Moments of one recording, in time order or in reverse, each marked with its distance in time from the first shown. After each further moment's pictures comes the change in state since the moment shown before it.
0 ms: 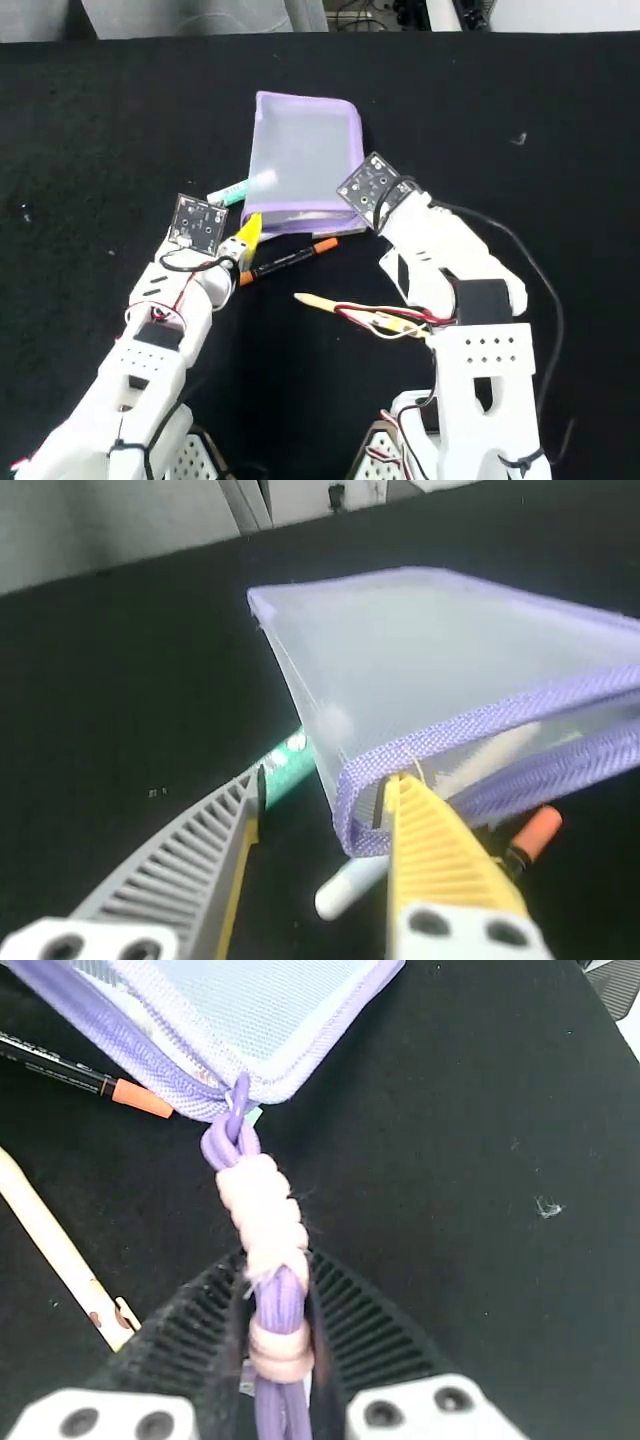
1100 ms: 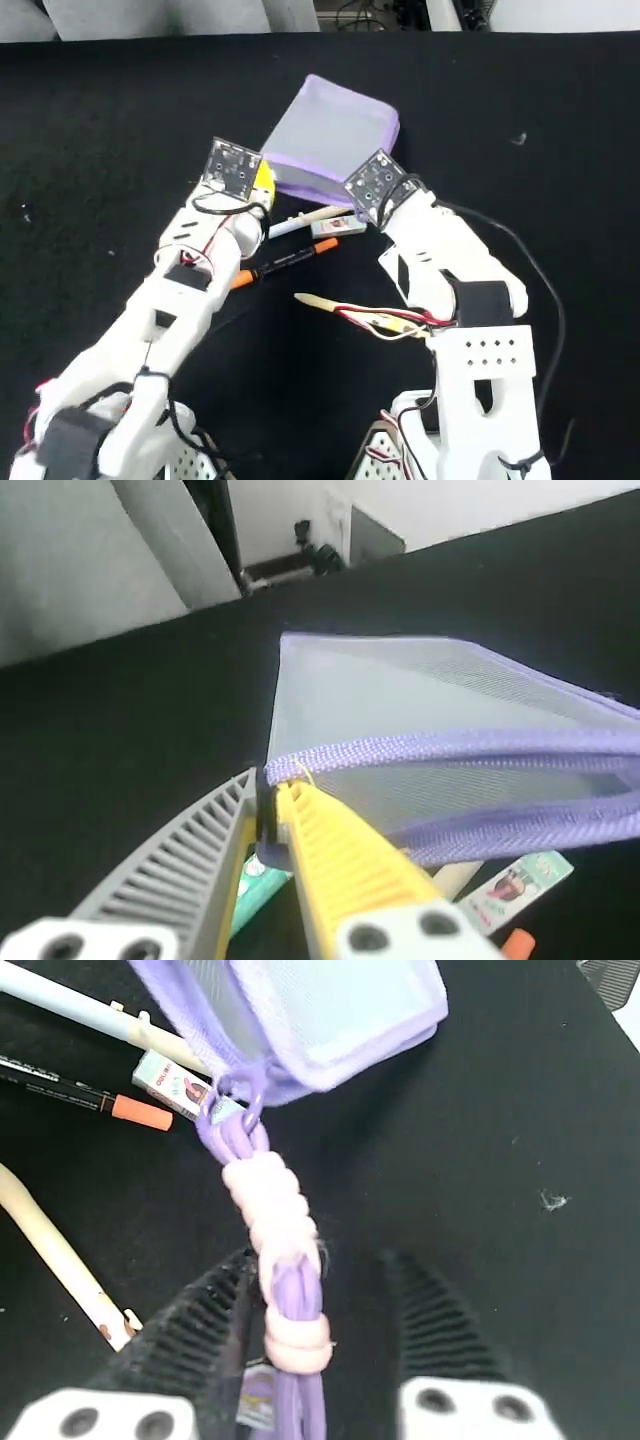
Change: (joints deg) left arm 3.3 18.6 -22.2 2.3 0.6; right arm -0.2 -0.5 0.0 0.0 -3.3
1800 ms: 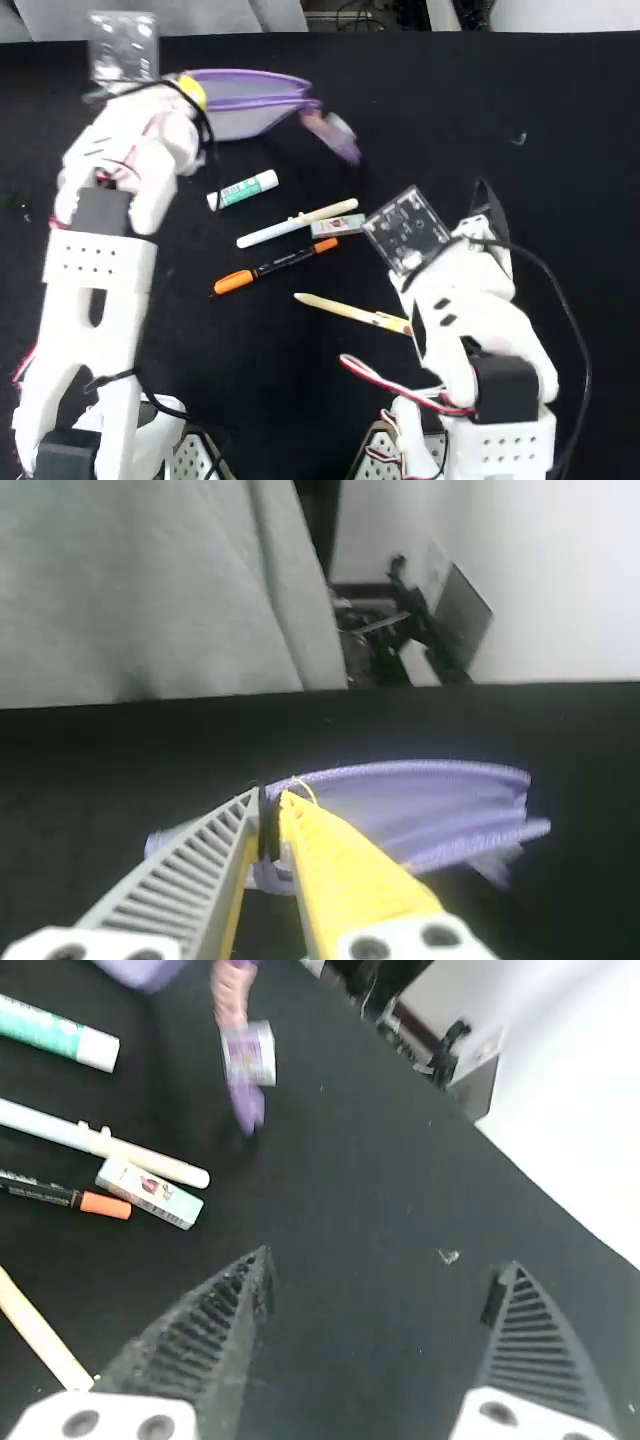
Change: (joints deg) left arm -12.0 -2.8 -48.0 53.4 8.2; right arm 0.0 -21.2 -1.1 4.7 -3.3
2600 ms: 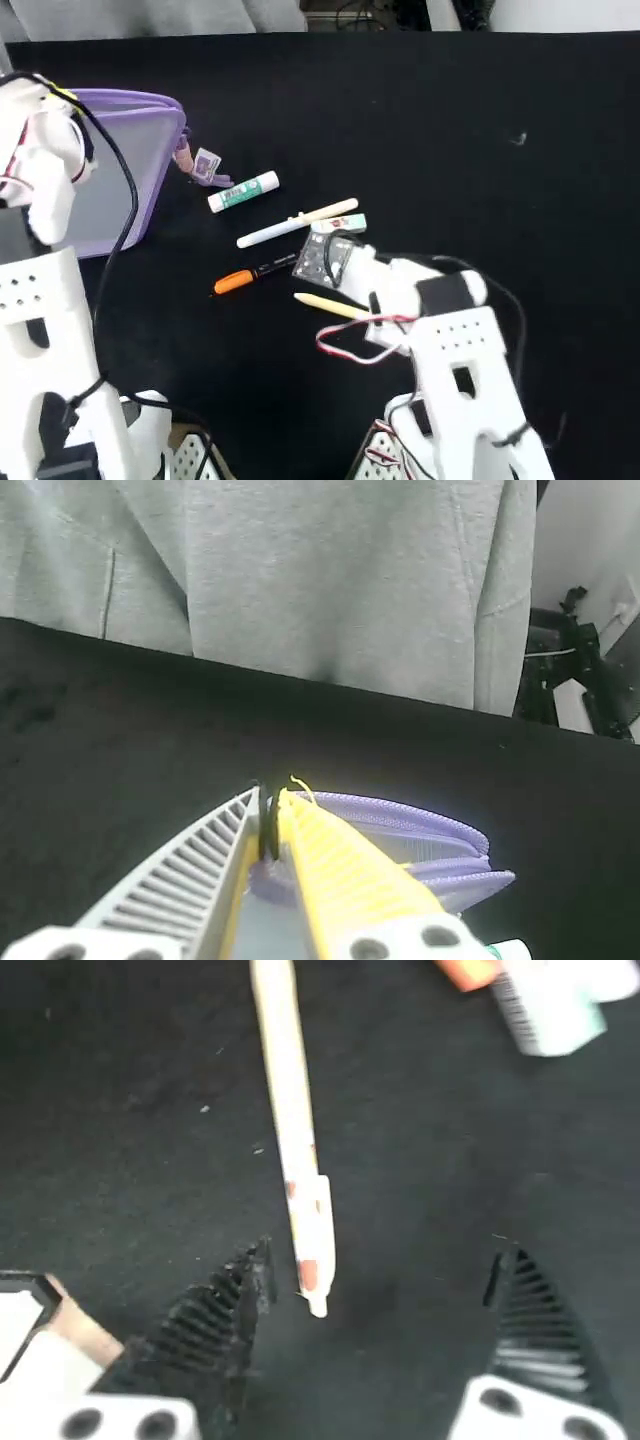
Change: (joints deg) left arm -19.6 -2.5 -7.6 17.5 0.3; right arm -8.5 27.1 11.1 8.0 19.8
